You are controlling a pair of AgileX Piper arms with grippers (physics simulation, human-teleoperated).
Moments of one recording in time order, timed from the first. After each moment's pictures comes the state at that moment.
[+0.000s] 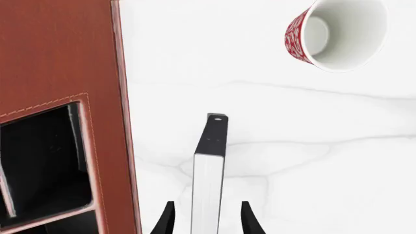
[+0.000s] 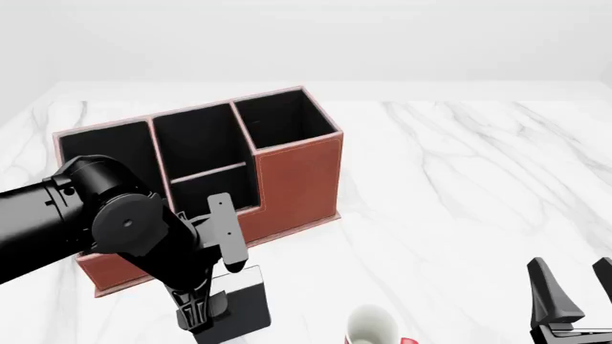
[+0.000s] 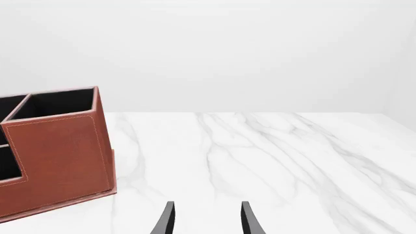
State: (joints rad) left arm -0.72 1.31 -0.97 1.05 0.47; right arm 0.00 0.01 -0.01 0.00 0.00
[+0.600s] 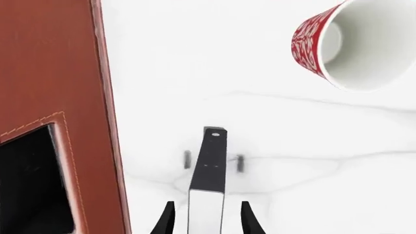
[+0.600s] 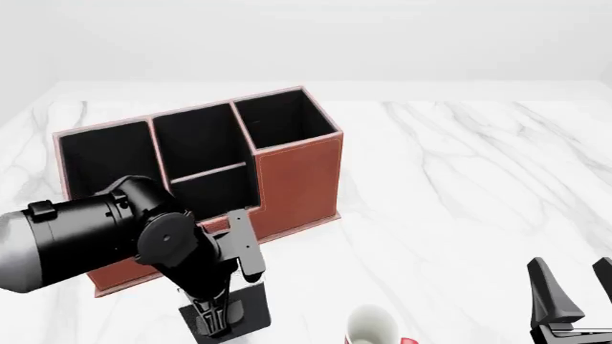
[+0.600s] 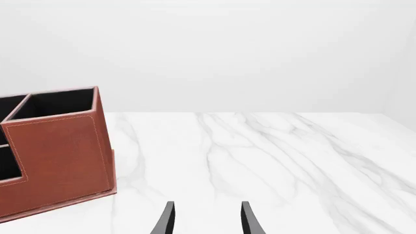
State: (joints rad) left arm -0.74 1.42 -0.92 0.94 0.45; right arm 0.00 0.01 -0.01 0.00 0.00
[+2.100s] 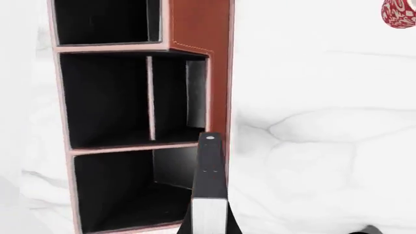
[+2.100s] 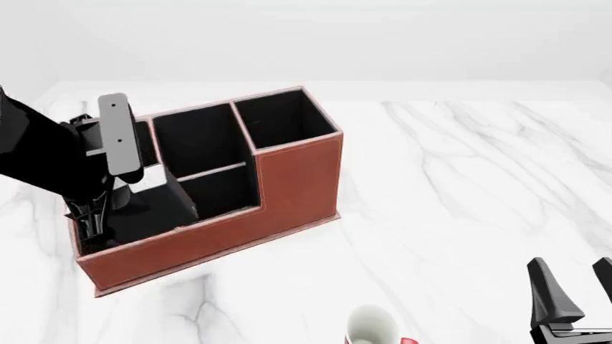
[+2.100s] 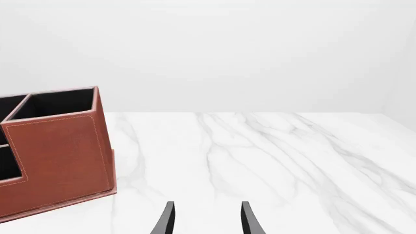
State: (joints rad) left arm -0.32 1.19 -1.23 1.20 0.91; right arm 0.00 0.01 -0.01 0.00 0.00
